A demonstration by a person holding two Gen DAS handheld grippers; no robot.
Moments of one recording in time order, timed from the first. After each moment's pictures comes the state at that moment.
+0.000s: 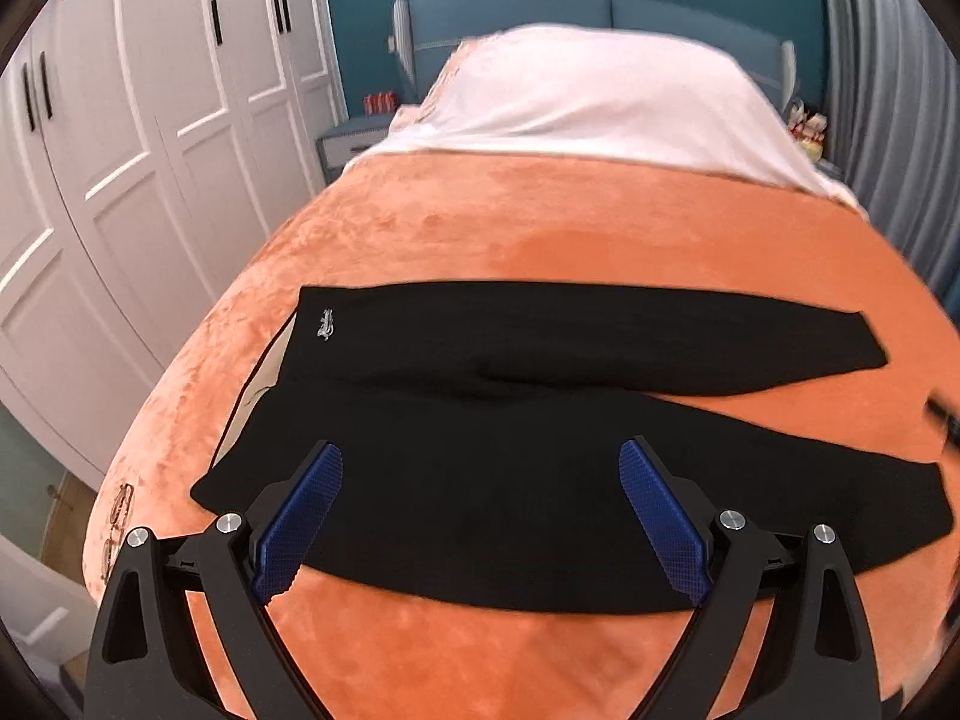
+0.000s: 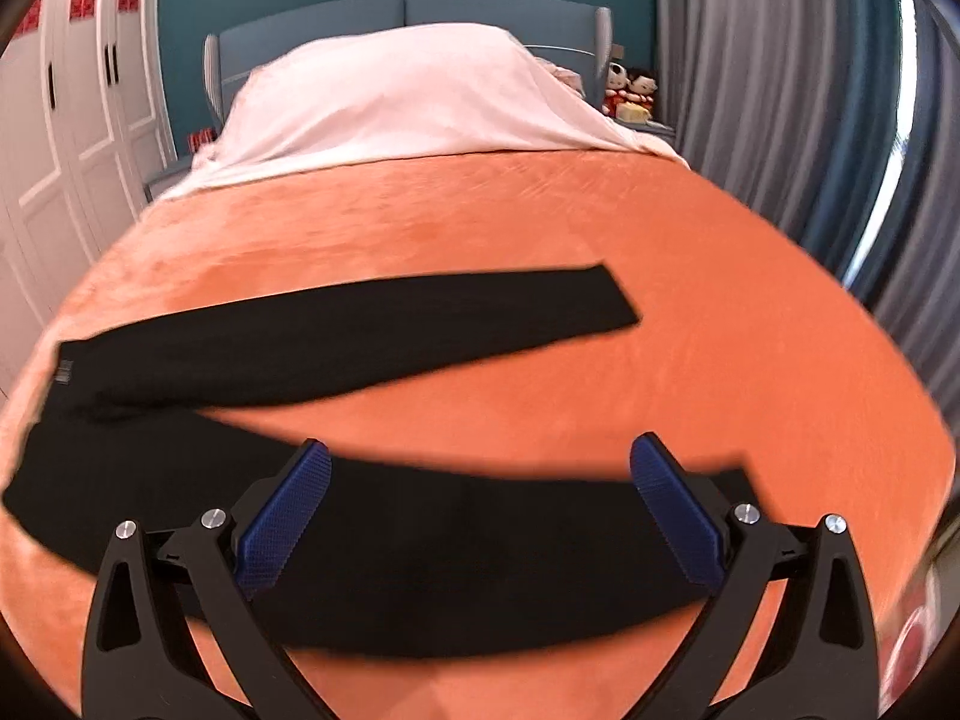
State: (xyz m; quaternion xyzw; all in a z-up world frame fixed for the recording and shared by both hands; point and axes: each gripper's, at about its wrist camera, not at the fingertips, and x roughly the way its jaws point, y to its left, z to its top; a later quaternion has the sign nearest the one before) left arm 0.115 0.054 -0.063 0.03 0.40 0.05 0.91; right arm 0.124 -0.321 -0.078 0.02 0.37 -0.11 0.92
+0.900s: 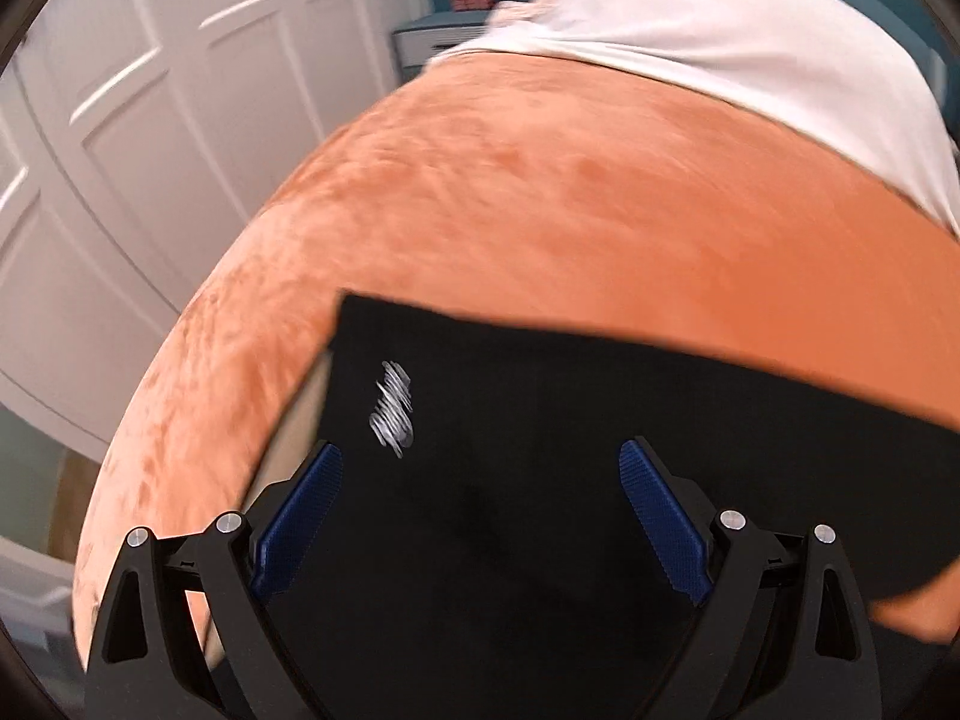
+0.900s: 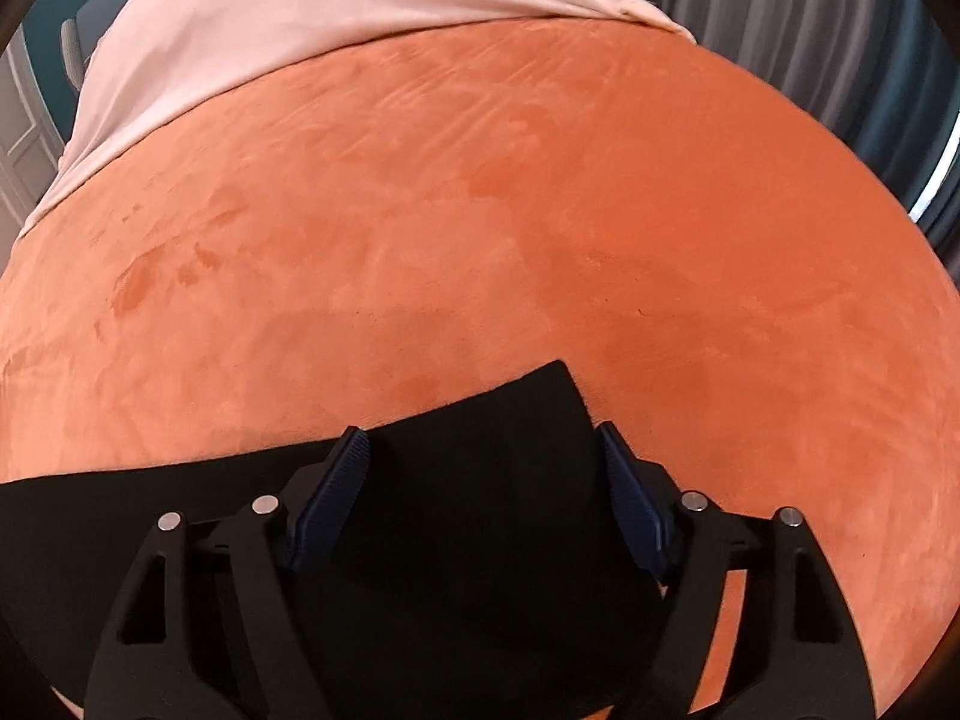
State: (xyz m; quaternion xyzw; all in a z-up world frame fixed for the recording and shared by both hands) left arm 0.373 0.225 -0.144 -0.04 0.49 0.15 0.86; right arm 0.423 -0.510 -0.228 0.09 0.47 -0.15 0.86
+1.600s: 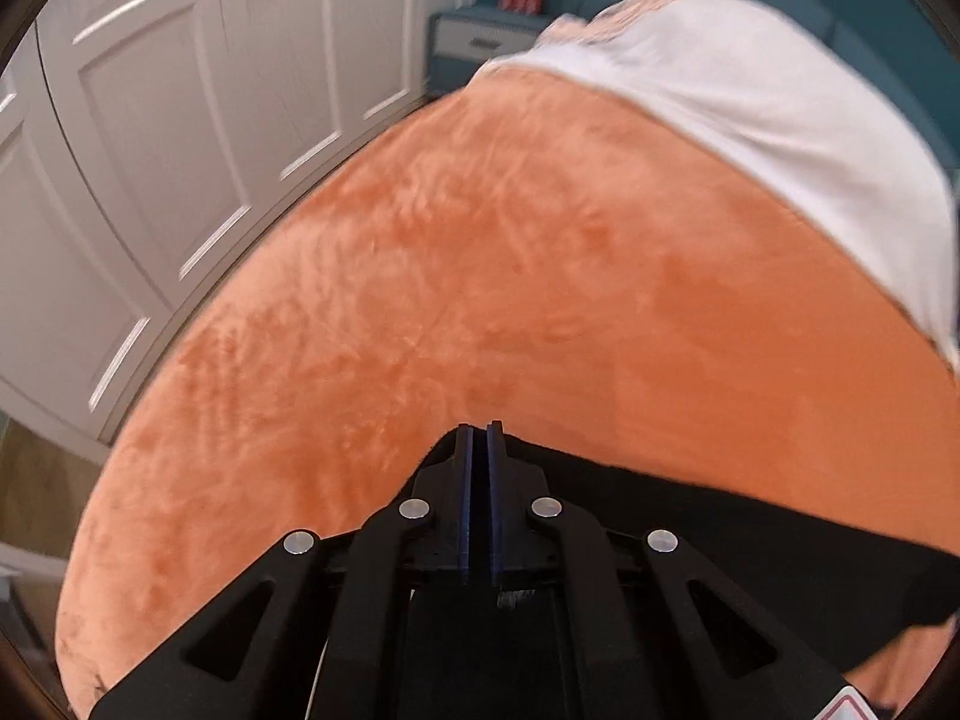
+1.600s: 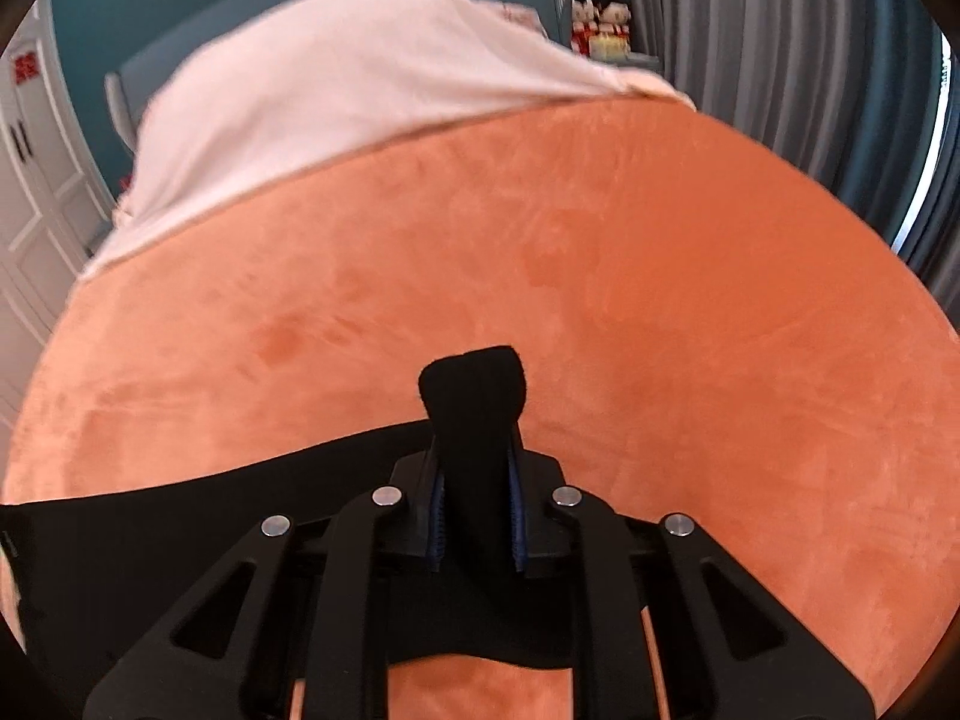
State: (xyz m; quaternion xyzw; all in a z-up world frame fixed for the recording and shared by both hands) left arm 0.390 0.334 -0.105 -0.13 0.47 0.11 0.86; right arm 0.346 -0.464 -0.114 0.12 0.40 -0.11 0.90
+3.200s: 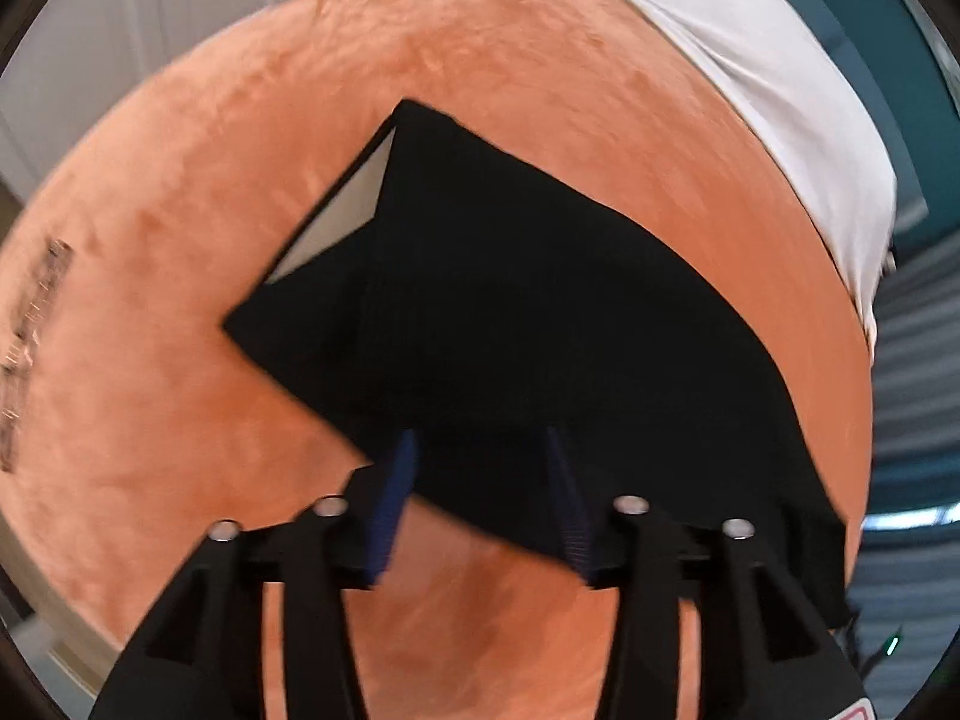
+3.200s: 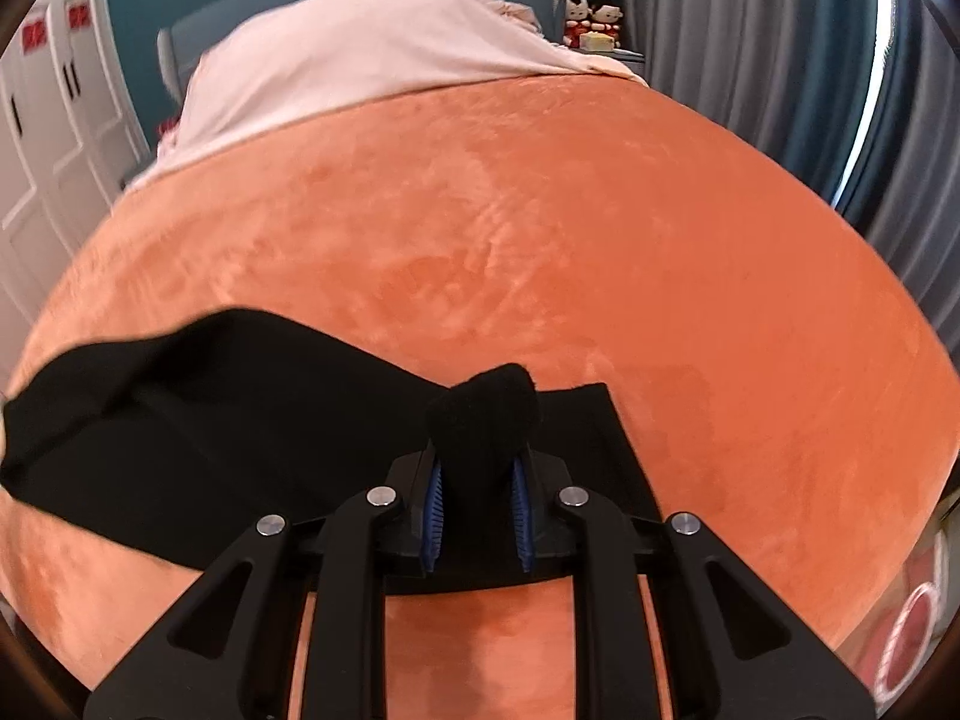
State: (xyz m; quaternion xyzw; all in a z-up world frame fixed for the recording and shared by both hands) left arm 0.155 0.308 -0.164 -0.30 0.56 0.06 0.77; right arm 0.059 -0.457 -0.125 0.09 0.42 -0.10 0.90
